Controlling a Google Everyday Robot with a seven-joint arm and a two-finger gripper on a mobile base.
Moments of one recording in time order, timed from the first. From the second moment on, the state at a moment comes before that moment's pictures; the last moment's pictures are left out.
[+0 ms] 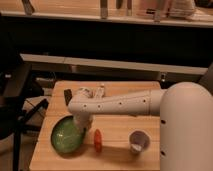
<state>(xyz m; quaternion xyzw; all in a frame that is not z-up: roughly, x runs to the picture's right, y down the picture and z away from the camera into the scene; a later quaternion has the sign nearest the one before) -0.106 0.215 0.791 -0.19 -0.29 -0.73 0.59</state>
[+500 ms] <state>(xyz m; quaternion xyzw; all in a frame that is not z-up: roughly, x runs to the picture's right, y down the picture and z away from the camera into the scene) -0.100 0.195 0.775 -0.19 -0.28 -0.73 0.59</state>
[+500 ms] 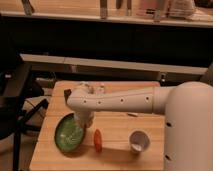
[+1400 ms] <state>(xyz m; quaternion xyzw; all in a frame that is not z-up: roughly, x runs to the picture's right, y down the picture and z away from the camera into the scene) -0.092 0.179 0.765 -0.19 -0.27 -0.74 0.59</state>
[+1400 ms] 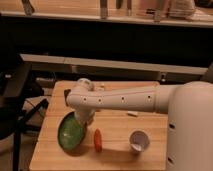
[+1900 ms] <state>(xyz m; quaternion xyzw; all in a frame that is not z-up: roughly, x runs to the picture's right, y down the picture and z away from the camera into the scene) -0.089 0.174 0.760 -0.19 -0.26 -0.73 0.60</state>
